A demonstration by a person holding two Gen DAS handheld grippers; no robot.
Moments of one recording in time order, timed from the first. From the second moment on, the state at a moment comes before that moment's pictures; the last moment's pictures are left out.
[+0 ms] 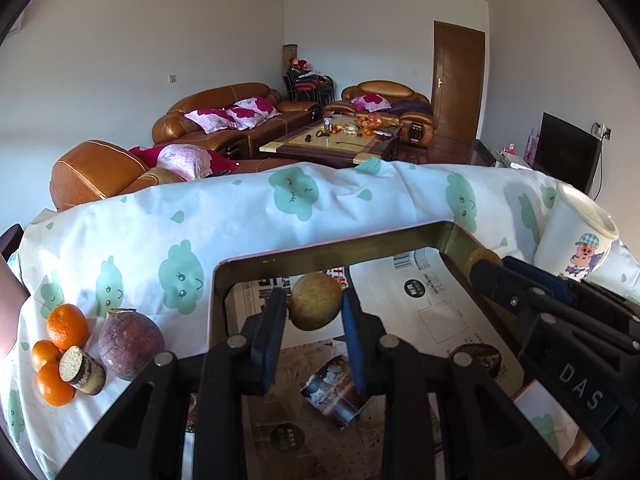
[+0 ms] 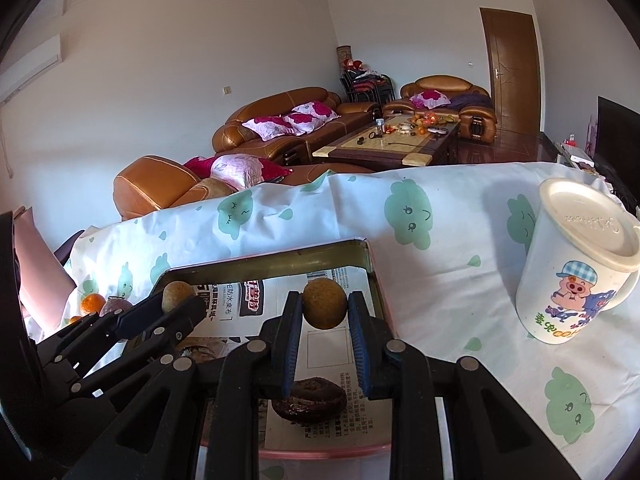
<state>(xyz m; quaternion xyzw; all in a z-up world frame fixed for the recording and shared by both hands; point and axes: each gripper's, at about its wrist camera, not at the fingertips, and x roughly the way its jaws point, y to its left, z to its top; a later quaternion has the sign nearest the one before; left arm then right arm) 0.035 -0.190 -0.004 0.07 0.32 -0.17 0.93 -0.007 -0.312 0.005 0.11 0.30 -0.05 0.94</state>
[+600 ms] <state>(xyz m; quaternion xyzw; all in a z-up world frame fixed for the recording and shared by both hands) 0.042 -0.188 -0.010 0.07 0.34 -0.16 0.93 -0.003 -0.311 -0.004 0.14 0.32 -0.02 0.94</state>
